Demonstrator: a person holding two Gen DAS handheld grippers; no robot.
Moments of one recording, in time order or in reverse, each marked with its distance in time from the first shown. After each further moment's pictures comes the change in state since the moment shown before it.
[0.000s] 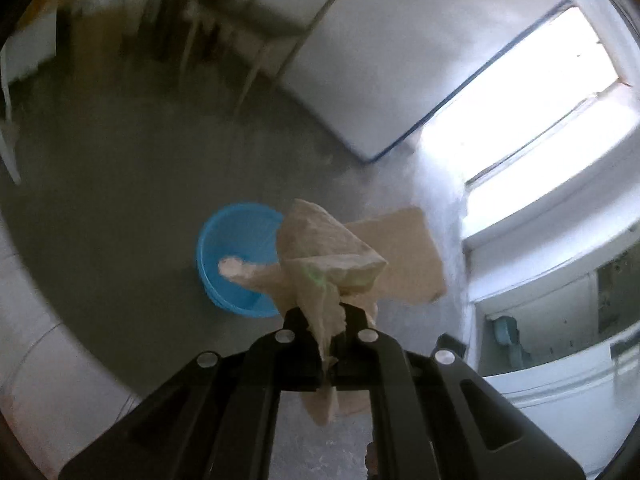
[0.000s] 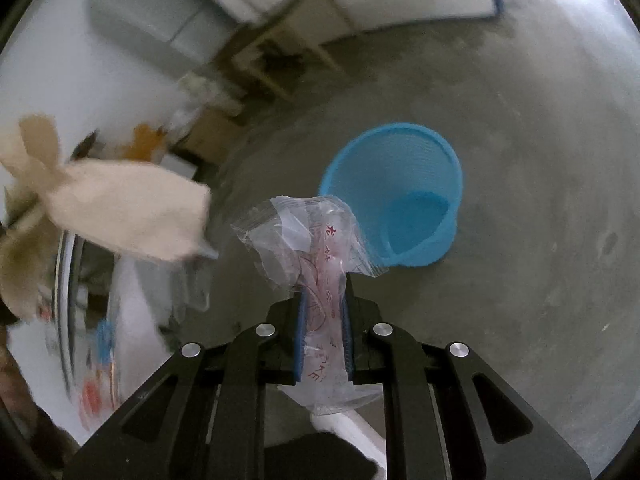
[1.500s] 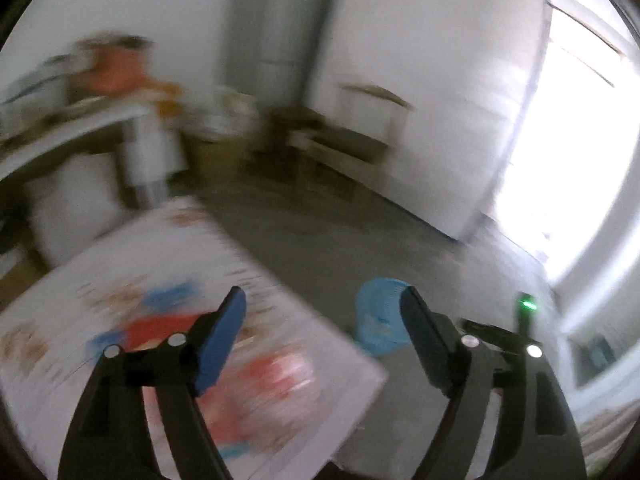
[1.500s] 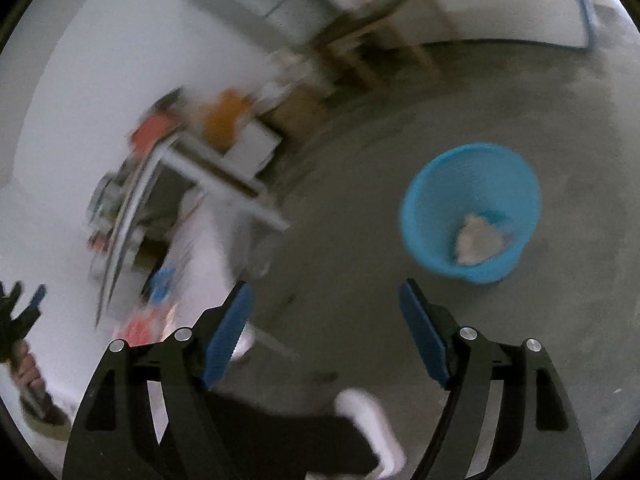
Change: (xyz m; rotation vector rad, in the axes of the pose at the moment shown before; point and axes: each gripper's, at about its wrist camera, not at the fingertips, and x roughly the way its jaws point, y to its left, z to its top) left arm -0.375 0.074 -0.183 0.087 -0.502 0.424; right arm -0.052 0.062 -0.029 -0.304 0.069 0.288
